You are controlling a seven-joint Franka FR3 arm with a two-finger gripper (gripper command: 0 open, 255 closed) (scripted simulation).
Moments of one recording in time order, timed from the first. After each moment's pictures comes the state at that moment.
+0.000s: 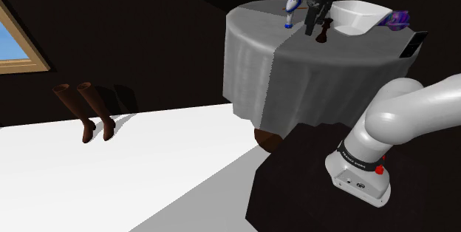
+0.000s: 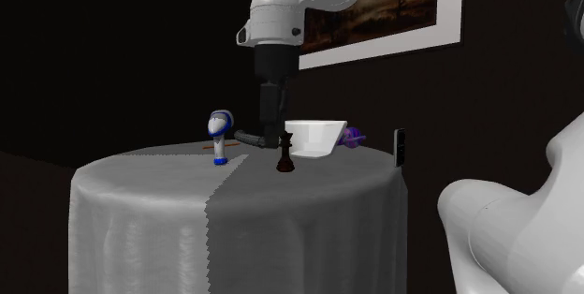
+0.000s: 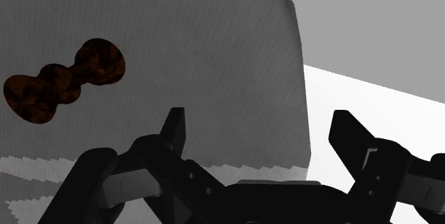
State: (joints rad) arm -0.02 -0.76 -0.13 -2.34 -0.23 1.65 -0.16
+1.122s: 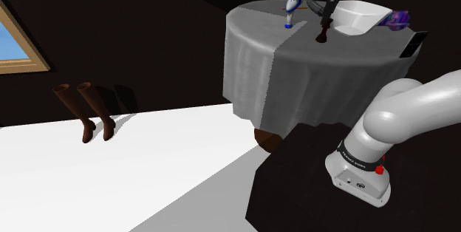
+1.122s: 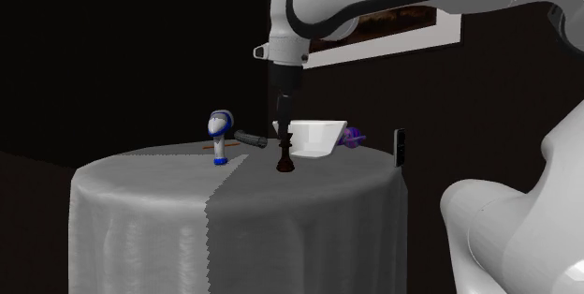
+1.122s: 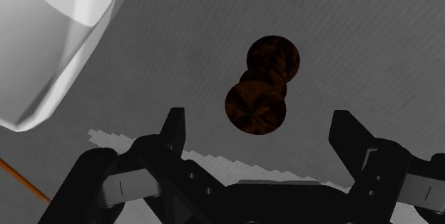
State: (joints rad) arm -0.07 -0.68 -0.36 -2.29 -0.44 1.84 -0.47
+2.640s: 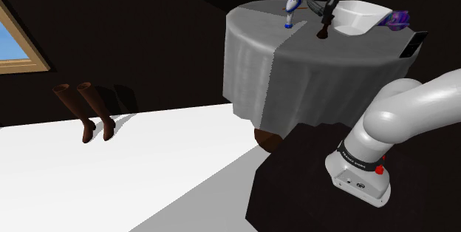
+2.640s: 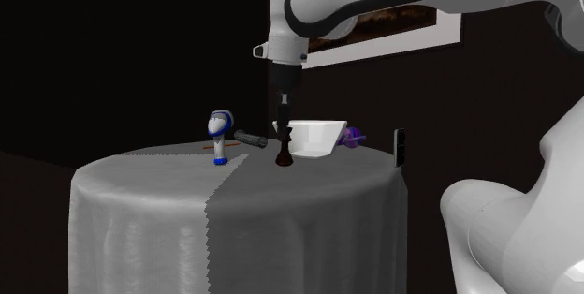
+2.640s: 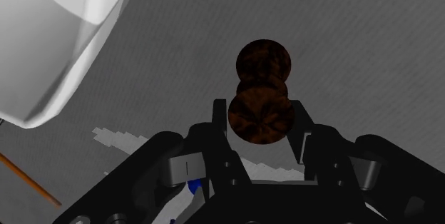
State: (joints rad) arm -0.07 -0.67 -0.36 -2.27 -0.44 1.84 -0.48
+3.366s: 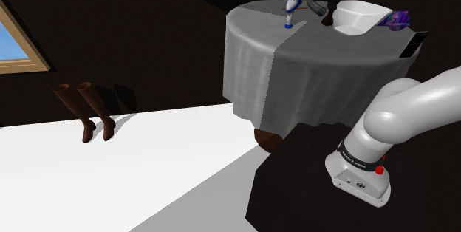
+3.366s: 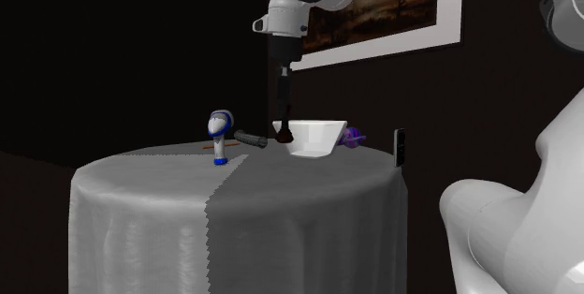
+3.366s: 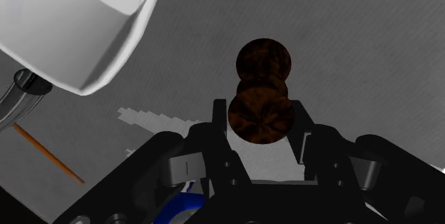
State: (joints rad) arm -0.05 -0.63 -0.34 -2.11 -0.41 1.71 -0.51
